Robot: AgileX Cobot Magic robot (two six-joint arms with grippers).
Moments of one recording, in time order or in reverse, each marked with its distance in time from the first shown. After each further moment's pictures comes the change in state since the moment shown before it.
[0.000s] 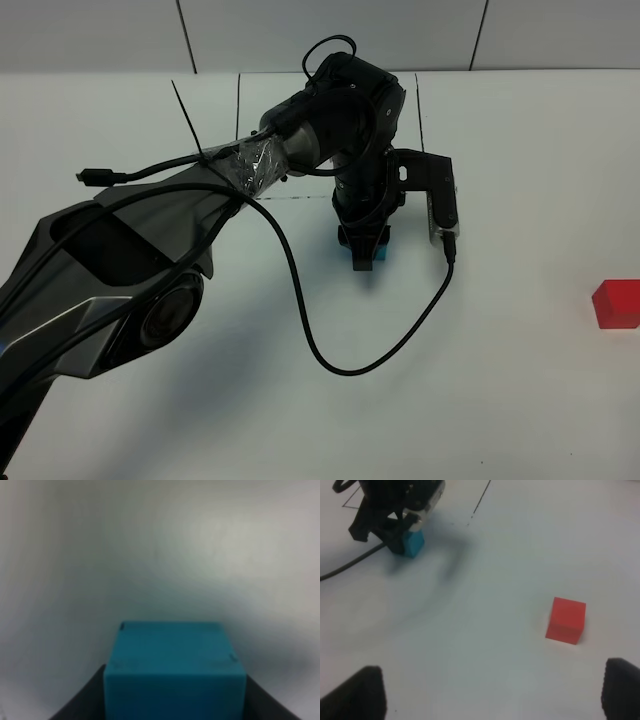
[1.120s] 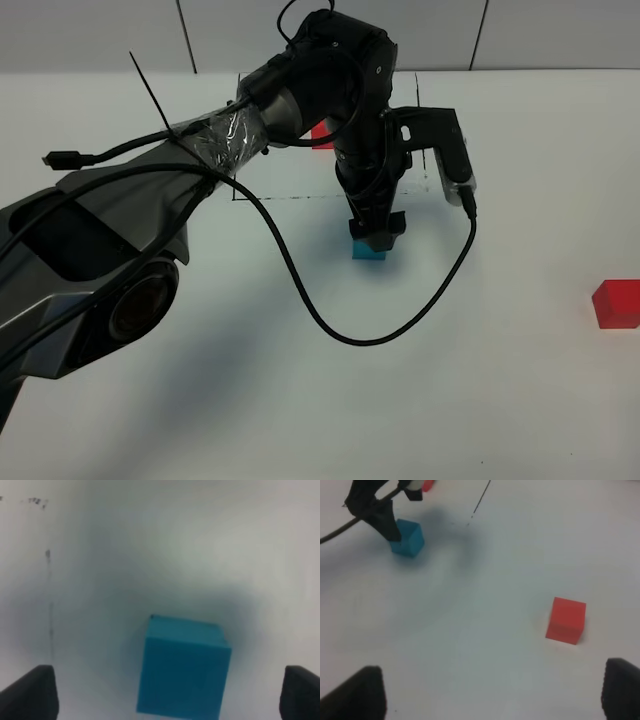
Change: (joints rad) left arm 0.014 -0.102 0.000 -0.053 0.001 -0.135; right arm 0.000 0.000 0.000 0.000 0.000 0.000
